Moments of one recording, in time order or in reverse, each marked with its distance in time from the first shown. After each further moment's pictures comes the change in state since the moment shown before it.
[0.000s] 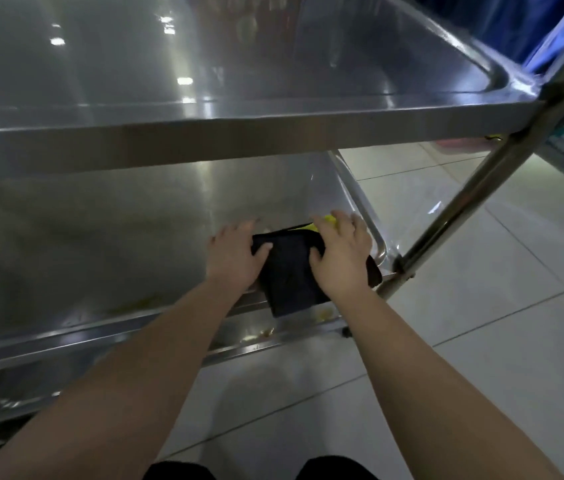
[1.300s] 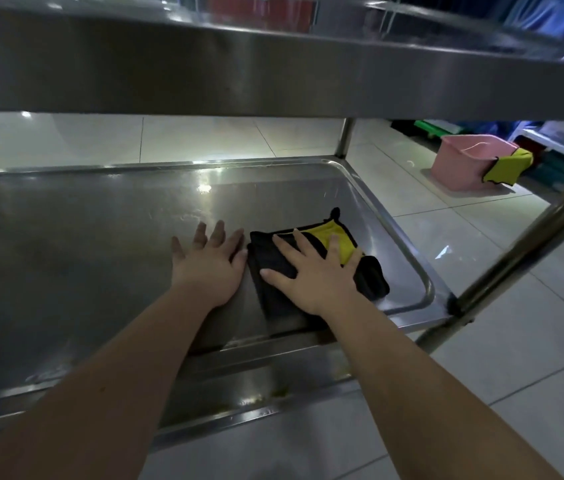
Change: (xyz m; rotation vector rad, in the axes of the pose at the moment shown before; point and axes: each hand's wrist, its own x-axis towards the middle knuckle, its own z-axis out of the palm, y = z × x) left_hand 0.054 -0.082 0.000 0.386 -0.176 -0.036; right_hand 0.056 -0.044 0.074 -0.200 -0.407 -0.102
